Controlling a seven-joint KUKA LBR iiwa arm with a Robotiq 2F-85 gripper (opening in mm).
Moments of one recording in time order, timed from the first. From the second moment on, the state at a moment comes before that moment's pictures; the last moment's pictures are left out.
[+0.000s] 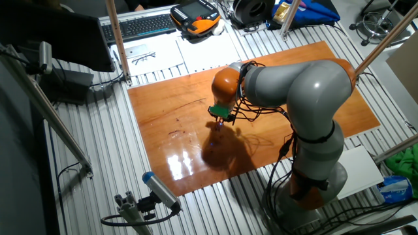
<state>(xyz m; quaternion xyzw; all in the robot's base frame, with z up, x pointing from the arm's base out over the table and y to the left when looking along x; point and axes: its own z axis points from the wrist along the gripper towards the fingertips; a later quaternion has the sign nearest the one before) 0.463 0.154 0.045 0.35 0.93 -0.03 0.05</state>
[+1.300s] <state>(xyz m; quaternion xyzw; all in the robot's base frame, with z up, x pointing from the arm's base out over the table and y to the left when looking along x) 0.463 0.154 0.044 0.35 0.94 -0.01 0.05</state>
